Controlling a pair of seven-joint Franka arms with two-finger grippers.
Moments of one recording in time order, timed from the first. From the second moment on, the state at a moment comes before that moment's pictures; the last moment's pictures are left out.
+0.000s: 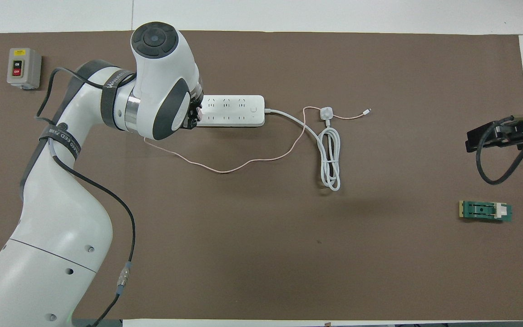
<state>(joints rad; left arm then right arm) -0.47 0.63 0.05 -1.32 -0.02 1.93 -1.78 0.03 0.02 -0.06 -1.62 -0.02 1.55 -0.04</state>
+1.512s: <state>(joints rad) -0.47 0.57 0.05 -1.45 -0.03 2.05 -1.92 0.03 0.02 -0.06 -1.62 -0.02 1.55 -0.04</state>
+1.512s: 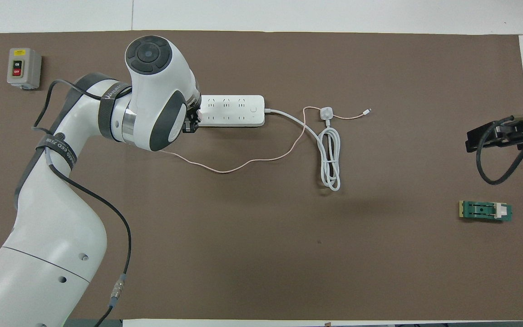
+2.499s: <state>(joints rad) -0.47 0.59 0.05 -1.45 -0.02 2.06 -1.87 0.03 0.02 -0.06 -1.62 -0.02 1.55 -0.04</state>
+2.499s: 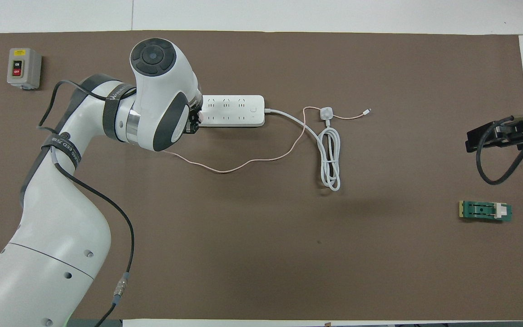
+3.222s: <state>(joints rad) -0.42 0.52 0.07 -1.38 -0.02 1.95 -1.72 0.03 0.02 -0.06 -1.62 -0.02 1.55 -0.04</state>
